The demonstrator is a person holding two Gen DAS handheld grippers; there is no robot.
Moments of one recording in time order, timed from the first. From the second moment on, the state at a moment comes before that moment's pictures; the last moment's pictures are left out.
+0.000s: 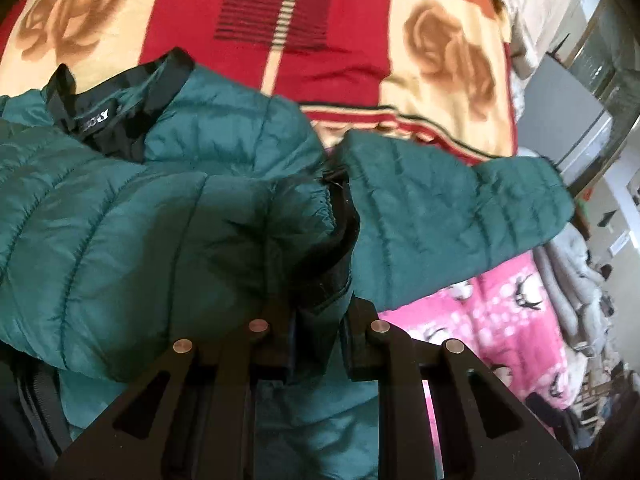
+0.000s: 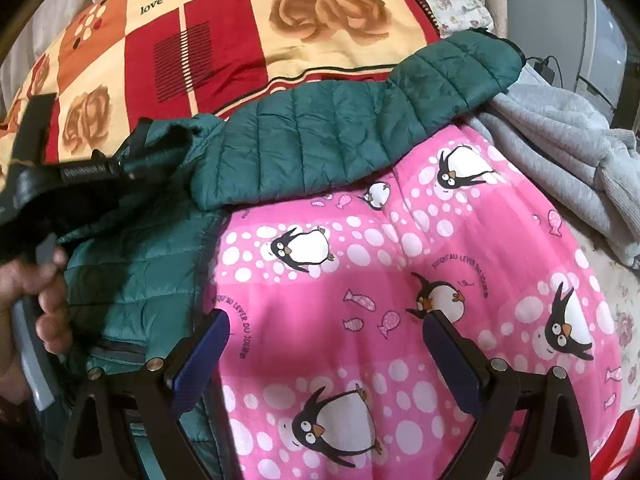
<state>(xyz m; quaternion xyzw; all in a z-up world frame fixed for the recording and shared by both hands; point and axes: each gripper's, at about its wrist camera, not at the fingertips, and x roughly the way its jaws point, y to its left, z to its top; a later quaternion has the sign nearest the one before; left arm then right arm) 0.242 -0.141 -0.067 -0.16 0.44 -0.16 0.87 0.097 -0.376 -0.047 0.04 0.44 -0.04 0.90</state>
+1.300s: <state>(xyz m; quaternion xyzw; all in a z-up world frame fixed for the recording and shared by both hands) 0.206 0.164 -0.086 -0.21 0.39 0.06 0.89 0.222 -0.181 -0.046 -0.03 0.38 0.16 0.91</state>
